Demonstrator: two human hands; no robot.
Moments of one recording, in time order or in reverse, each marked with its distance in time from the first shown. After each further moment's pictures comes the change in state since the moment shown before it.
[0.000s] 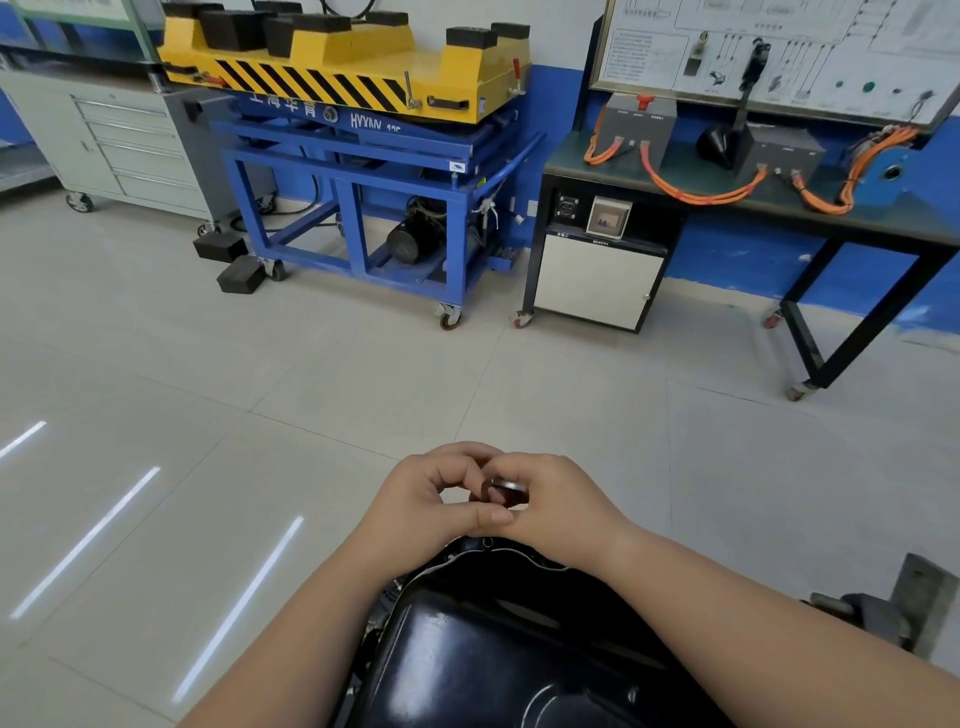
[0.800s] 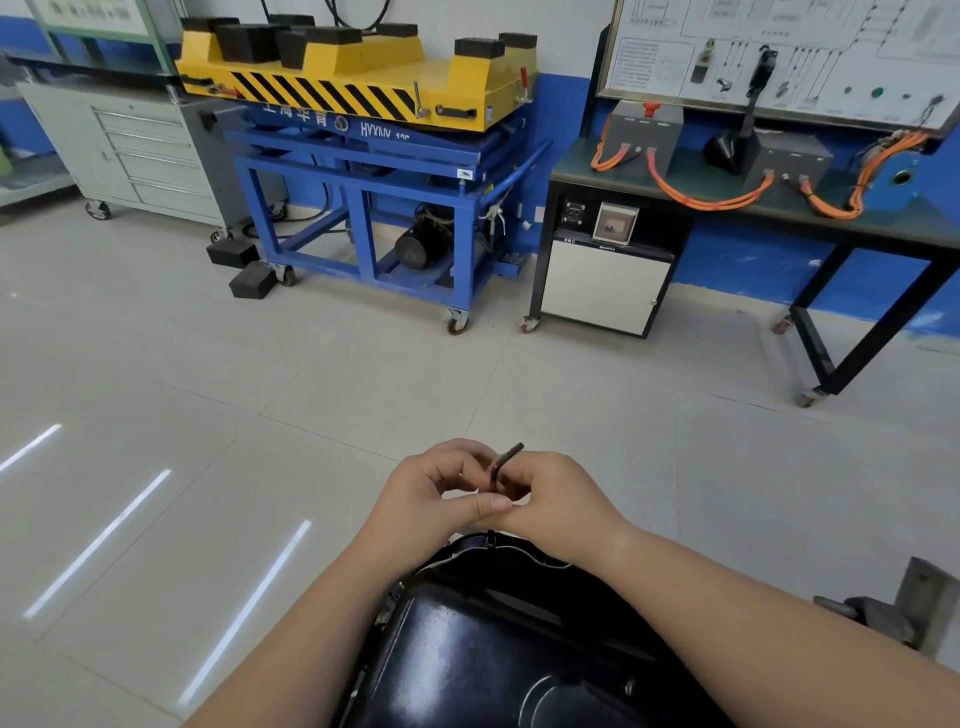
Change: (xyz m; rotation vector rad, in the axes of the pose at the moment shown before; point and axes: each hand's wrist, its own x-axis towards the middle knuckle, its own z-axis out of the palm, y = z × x) left_hand -0.002 0.000 0.004 -0.064 0.085 0.008; right_hand 0.003 0.003 0.004 -0.057 0.045 -0.004
